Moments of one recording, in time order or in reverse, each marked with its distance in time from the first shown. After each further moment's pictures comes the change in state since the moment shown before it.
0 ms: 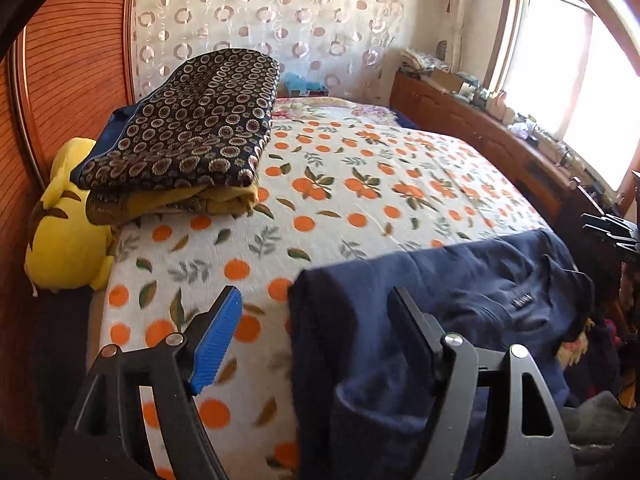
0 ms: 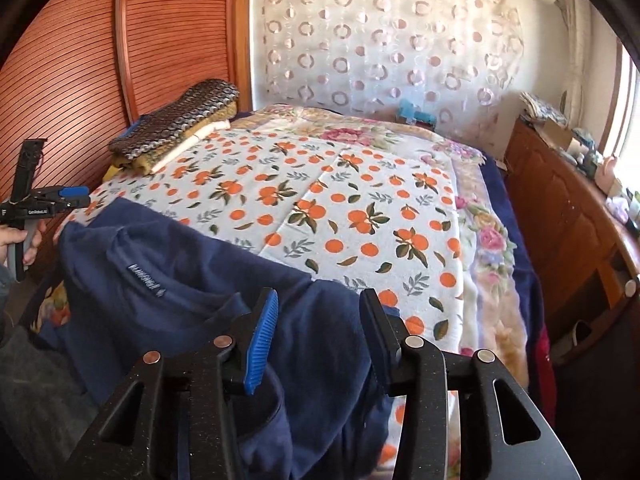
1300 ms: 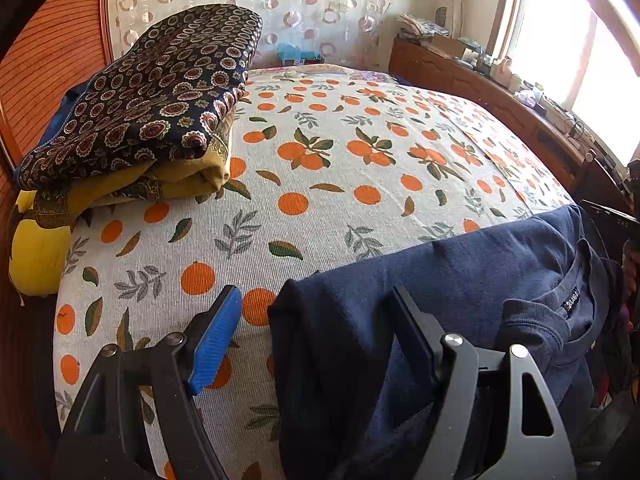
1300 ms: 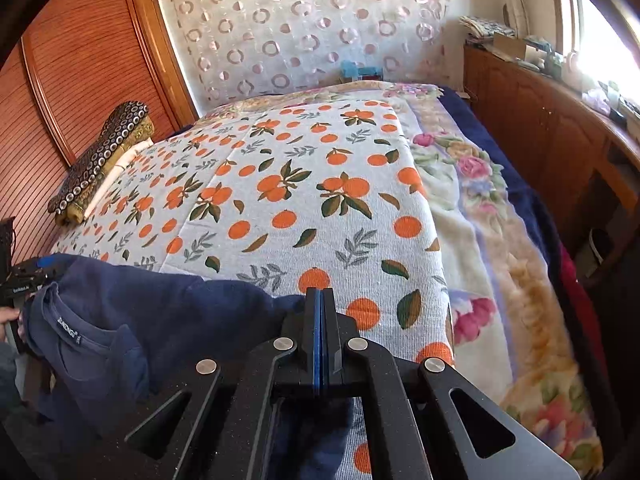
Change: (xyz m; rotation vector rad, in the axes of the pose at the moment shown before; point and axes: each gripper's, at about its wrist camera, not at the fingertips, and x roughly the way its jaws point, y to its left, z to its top) left arm 0.062 -0.008 0.001 0.040 0.111 0.006; right arm 0.074 -0.077 -0.019 0.309 0.060 -0.019
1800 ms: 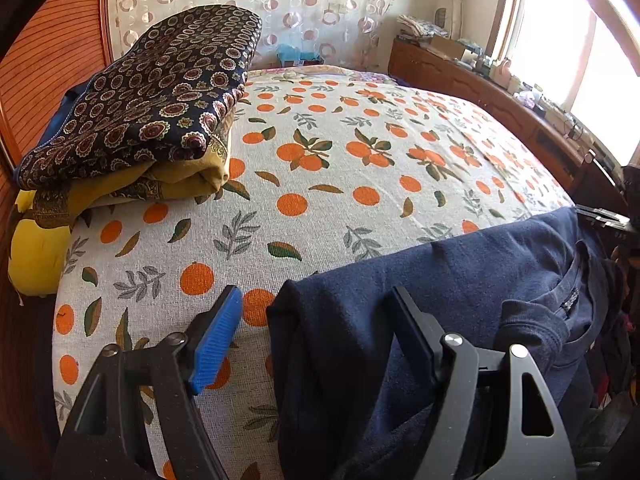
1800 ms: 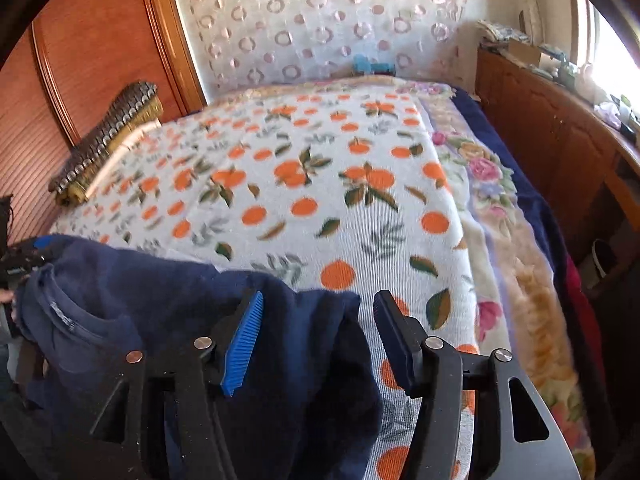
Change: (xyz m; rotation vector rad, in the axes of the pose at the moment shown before) left arm -0.001 0.002 0.000 -0.009 -0.009 -0.019; right arm 0.014 0.013 -0.002 -0.052 0.043 0.005
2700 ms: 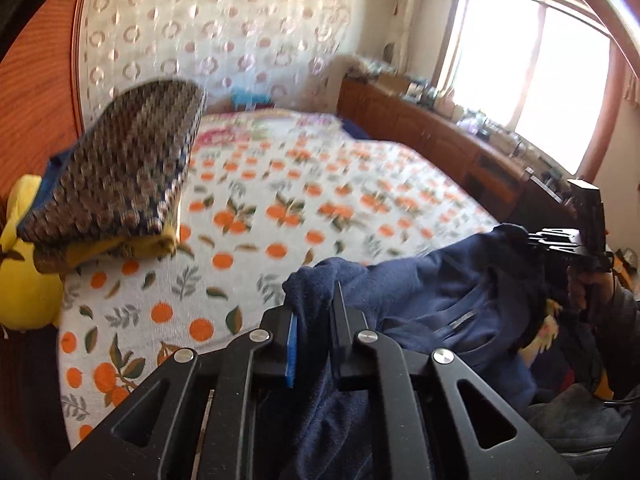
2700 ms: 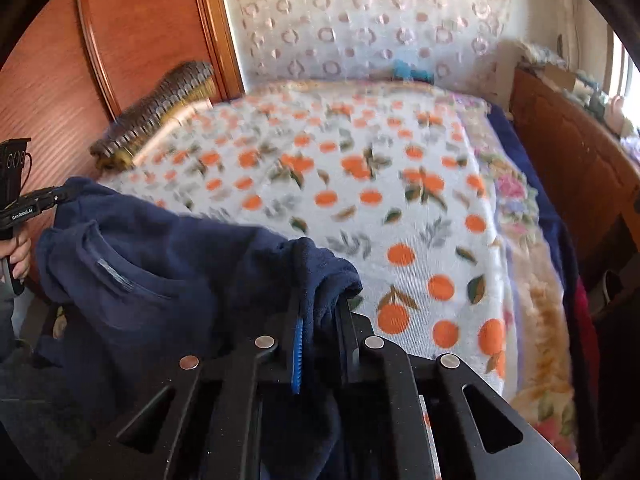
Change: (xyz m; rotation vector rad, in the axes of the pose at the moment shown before) left arm -0.082 -0.040 0.011 0.071 -0.165 -0.167; right arm -0.049 0.036 -0.005 -0.114 -0.036 0.080
